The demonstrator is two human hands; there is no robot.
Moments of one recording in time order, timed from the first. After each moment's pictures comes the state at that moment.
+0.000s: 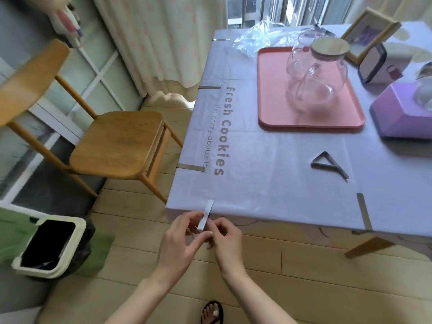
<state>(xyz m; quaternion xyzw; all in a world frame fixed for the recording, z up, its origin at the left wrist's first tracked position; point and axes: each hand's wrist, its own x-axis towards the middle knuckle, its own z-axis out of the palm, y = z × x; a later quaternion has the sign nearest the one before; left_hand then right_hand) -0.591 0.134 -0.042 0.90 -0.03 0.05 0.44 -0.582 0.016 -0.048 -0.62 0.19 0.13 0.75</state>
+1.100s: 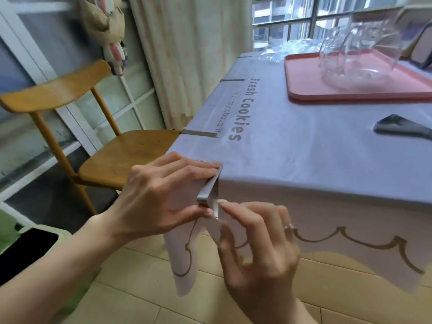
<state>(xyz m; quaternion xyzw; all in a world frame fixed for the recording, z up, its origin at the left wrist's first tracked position) -0.547 0.165 -0.063 0.89 -0.36 0.27 0.11 -0.586 -0.010 -0.134 -0.75 -0.21 -0.44 0.44</state>
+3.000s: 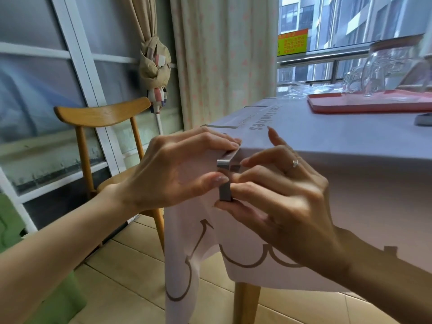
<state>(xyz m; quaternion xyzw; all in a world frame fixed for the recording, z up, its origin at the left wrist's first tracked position) -0.540 0.161 -0.091 0.83 -0.41 0.33 0.16 -0.513 -0.032 -0.143 -0.60 -0.49 -0.58 0.25</state>
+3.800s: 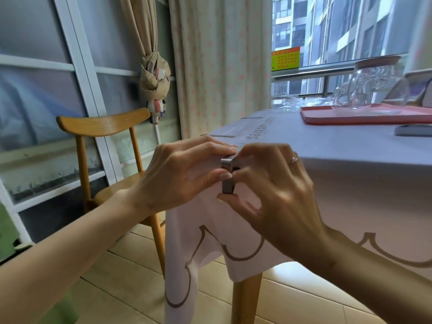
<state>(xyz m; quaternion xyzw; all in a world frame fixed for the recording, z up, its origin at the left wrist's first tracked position) -0.540 0.157 -0.094 0.82 -0.40 0.41 0.10 -0.518 -0.027 -0.142 -0.68 -0.41 -0.56 0.23</state>
